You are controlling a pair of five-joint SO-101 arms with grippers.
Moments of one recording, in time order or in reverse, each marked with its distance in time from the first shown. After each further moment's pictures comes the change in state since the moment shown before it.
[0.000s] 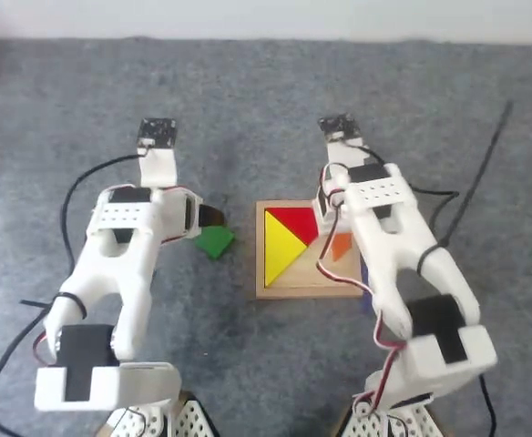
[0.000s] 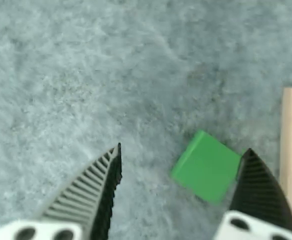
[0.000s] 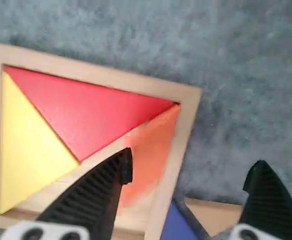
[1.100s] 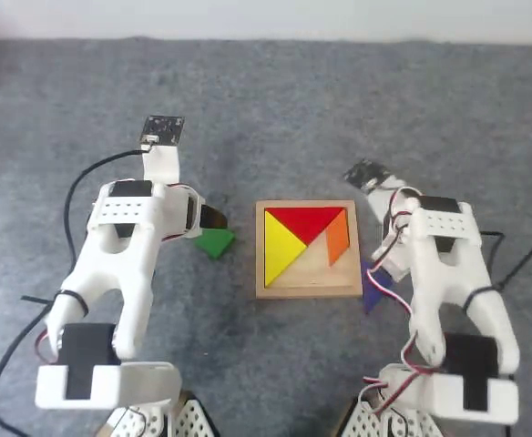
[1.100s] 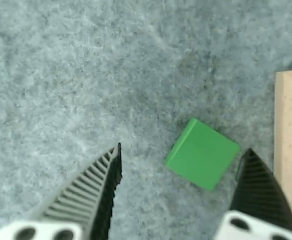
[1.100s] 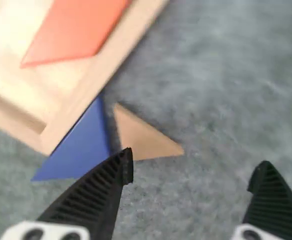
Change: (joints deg) left arm 0.7 0.4 -1.4 3.5 -1.0; right arm 17.7 -8.7 18.5 -0.7 49.1
